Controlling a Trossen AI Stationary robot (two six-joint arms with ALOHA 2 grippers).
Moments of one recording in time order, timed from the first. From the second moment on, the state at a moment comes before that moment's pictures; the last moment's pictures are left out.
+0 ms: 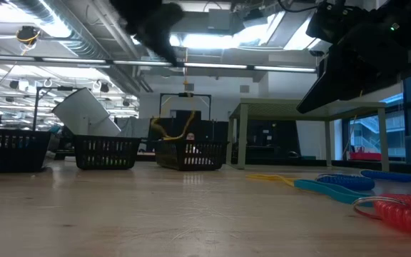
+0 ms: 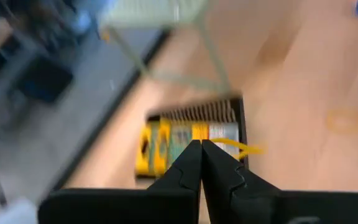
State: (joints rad) left arm -0.31 1.62 1.25 -0.77 -0.92 -0.53; right arm 0.46 1.39 0.70 -0.26 0.61 0.46
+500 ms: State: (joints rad) left arm -0.34 1.37 1.25 -1.49 -0.37 -1.29; right arm 0.46 1.39 0.70 -0.26 0.61 0.46
